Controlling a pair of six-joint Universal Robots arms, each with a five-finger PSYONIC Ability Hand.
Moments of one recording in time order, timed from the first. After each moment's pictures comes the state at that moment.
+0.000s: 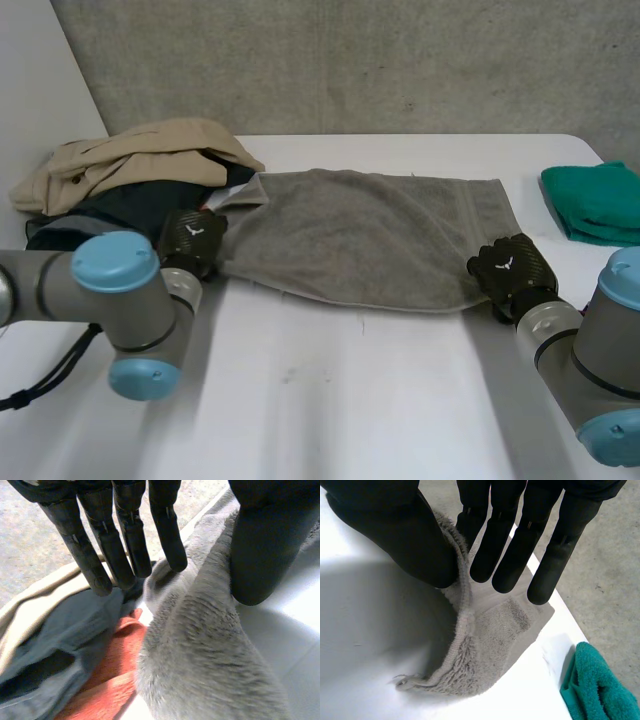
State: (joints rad) left arm 4.30 -2.25 -1.53 3.67 -1.69 3.61; right arm 1.84 -1.16 1.85 -0.42 1.47 2.41; left_hand 0.74 0.73 0.73 0.73 0.54; right_hand 1.12 1.18 1.19 1.20 1.01
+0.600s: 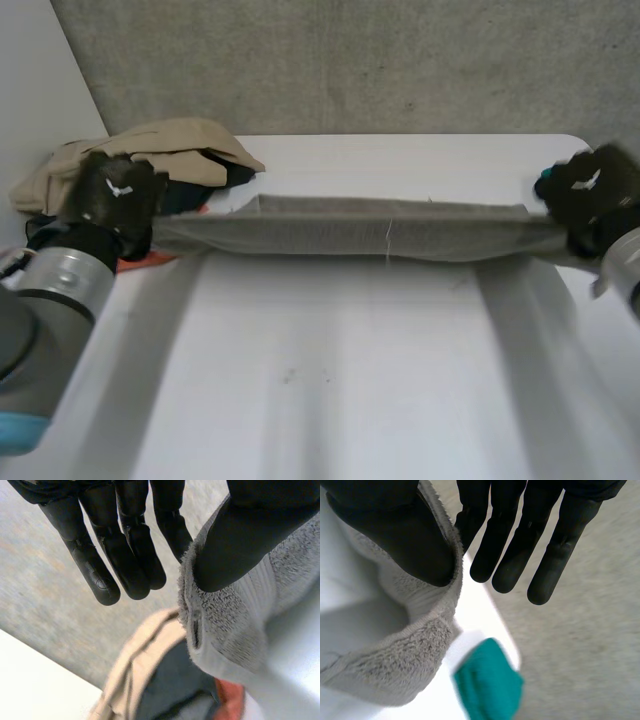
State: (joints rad) left arm 4.42 -1.60 -1.88 3.52 -1.52 3.75; right arm 1.78 -1.55 1.69 0.00 1.52 2.33; left_hand 1.15 1.20 1.19 1.20 0.99; right_hand 1.12 1.18 1.20 1.20 1.01
